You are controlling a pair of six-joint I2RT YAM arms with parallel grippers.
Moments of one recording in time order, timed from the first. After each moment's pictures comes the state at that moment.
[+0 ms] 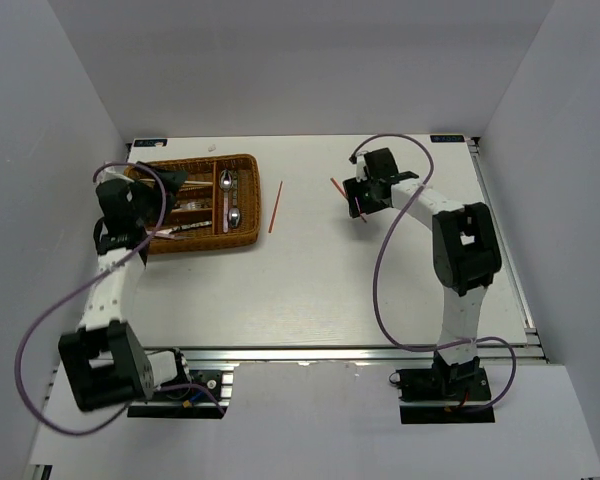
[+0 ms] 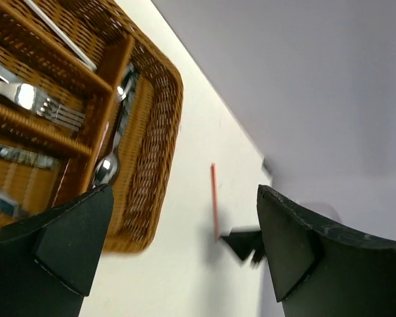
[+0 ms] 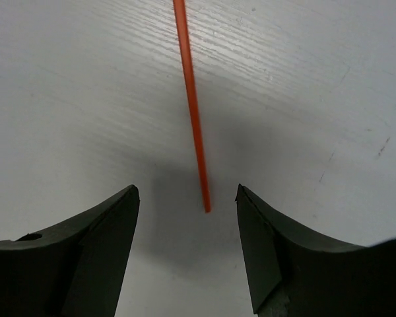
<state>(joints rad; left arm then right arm) 0.22 1.26 0.87 0.08 0.33 -0.97 0.36 1.99 1.46 -0.39 -0.08 -0.04</state>
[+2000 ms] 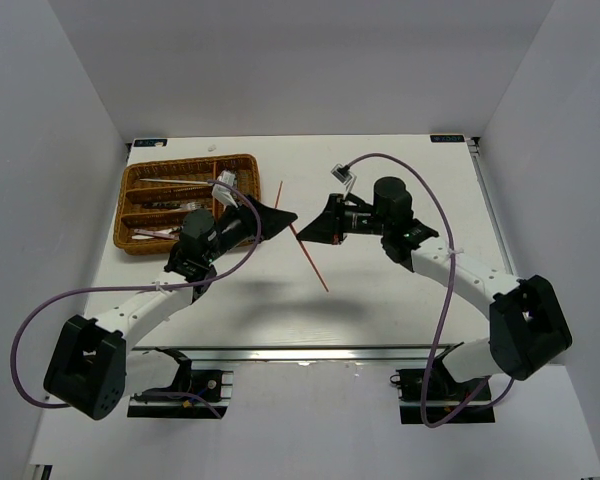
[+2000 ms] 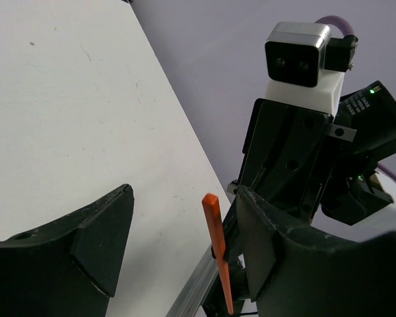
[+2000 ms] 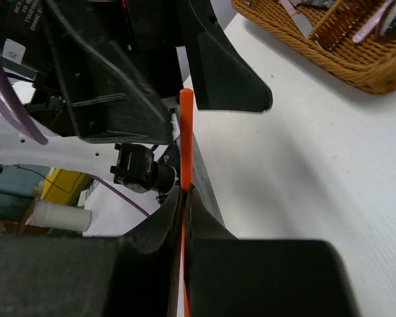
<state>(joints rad) -0.45 1.20 0.62 0.60 0.42 -0.92 0.58 1.40 0.92 0.31 -0.84 0.71</state>
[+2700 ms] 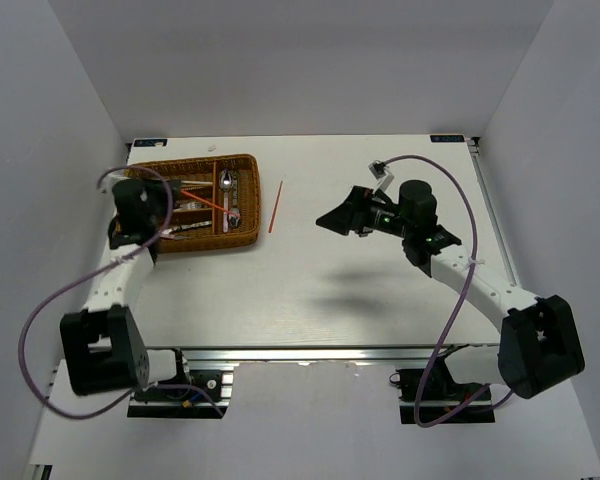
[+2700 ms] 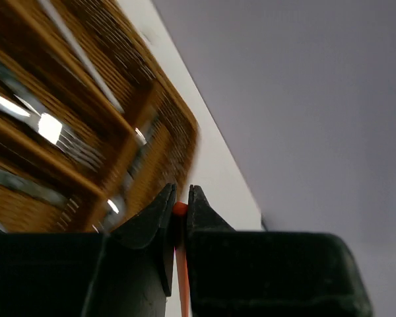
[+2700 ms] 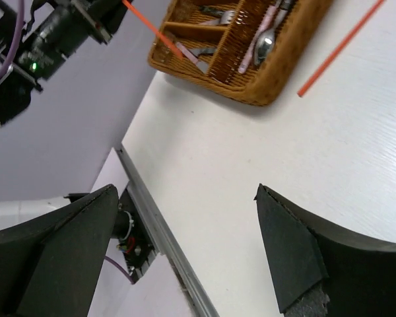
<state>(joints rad) 0.07 1.27 0.81 0.21 0.12 -1.04 0.47 1.31 0.84 0.25 -0.64 0.70</state>
